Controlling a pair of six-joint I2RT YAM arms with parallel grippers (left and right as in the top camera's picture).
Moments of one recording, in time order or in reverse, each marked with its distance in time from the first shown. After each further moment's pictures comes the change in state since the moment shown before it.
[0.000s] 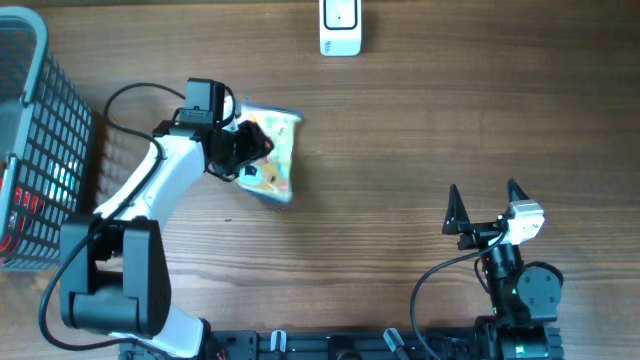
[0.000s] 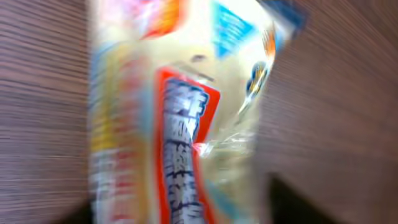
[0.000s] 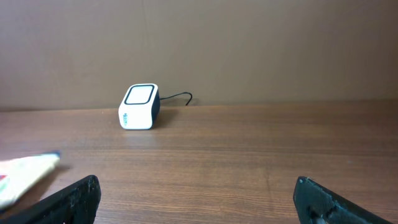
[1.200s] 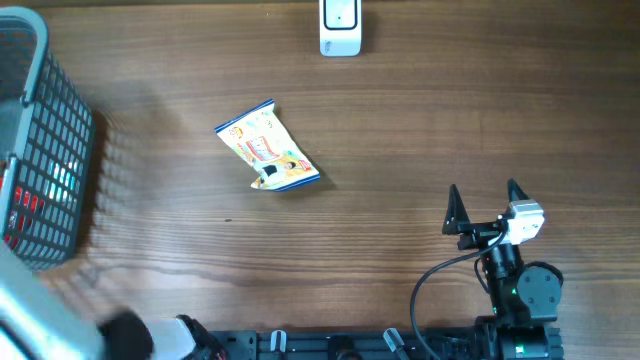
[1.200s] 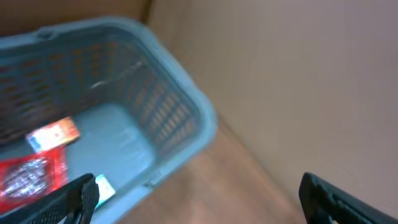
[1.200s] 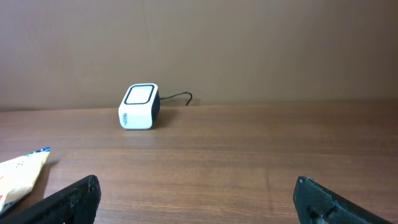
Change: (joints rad) left arm 0.672 -0.177 1.141 -0.644 -0.298 0.076; right arm 0.000 0.001 0.000 0.000 0.000 0.000
